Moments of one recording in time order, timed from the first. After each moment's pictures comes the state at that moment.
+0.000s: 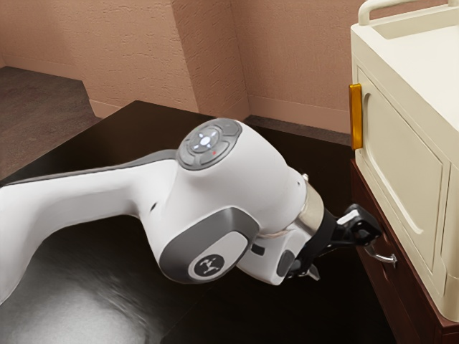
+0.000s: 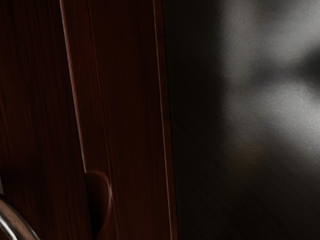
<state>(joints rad) -0.67 -0.07 0.22 -2.02 0.10 2.46 1.91</state>
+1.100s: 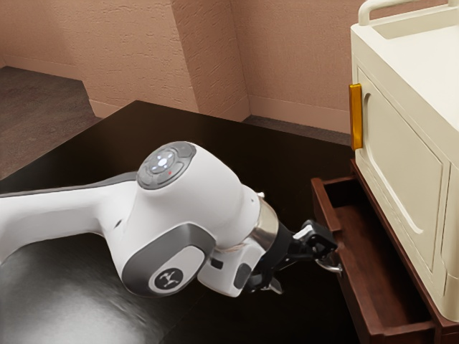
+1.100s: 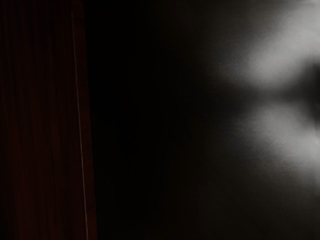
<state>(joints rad) -0.66 -0.19 0.29 -2.21 0.10 2.51 1.92</state>
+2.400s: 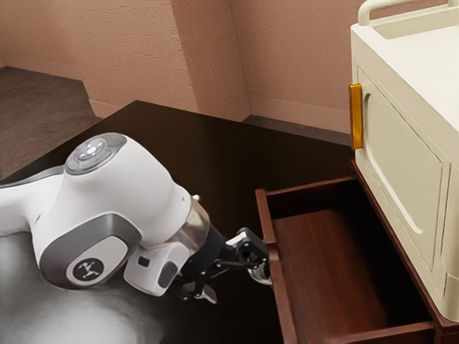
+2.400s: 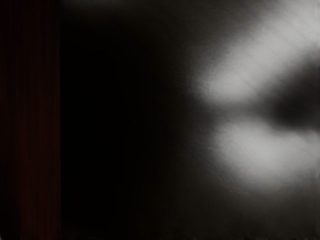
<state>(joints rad) -0.64 -0.45 0.33 -2.36 0.17 2.29 1.91</state>
